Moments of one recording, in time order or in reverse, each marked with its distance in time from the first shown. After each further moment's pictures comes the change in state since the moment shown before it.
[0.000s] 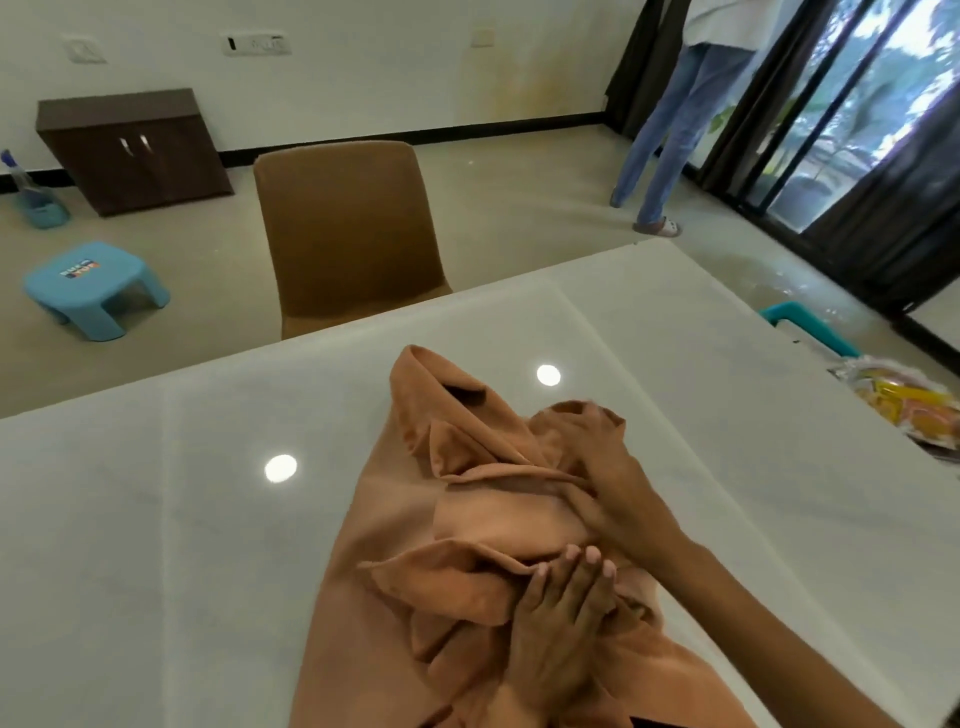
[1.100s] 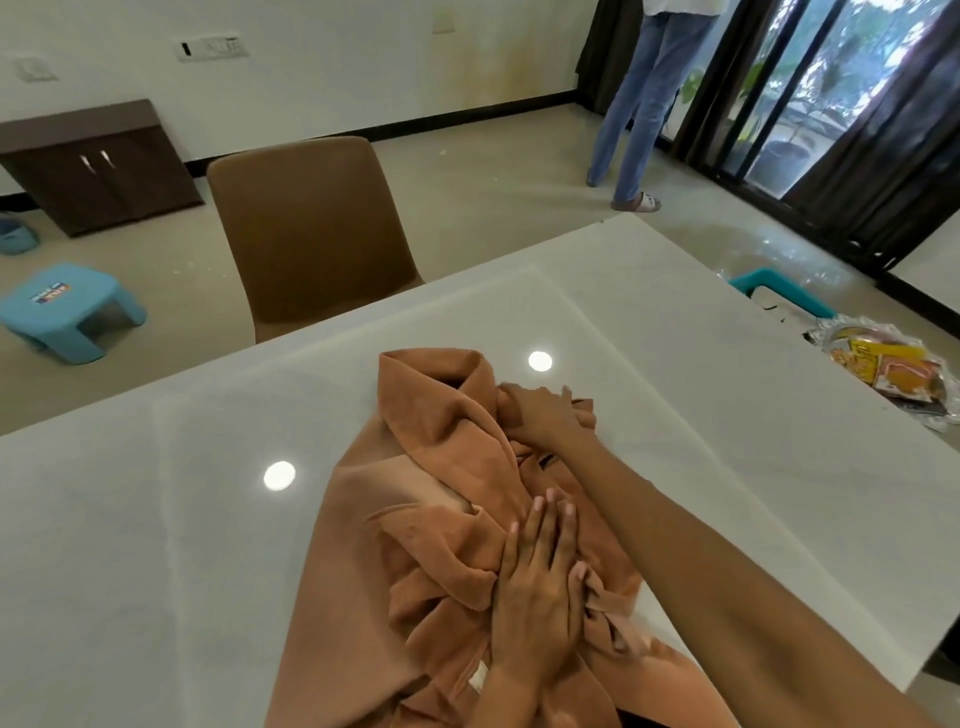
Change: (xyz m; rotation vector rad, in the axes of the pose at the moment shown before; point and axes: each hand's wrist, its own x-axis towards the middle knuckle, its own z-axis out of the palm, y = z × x) left_hand 0.008 0.040 -0.020 0.061 -0.417 -0.177; right_hand 0.068 0.067 0.043 -0.215 -0.488 0.541
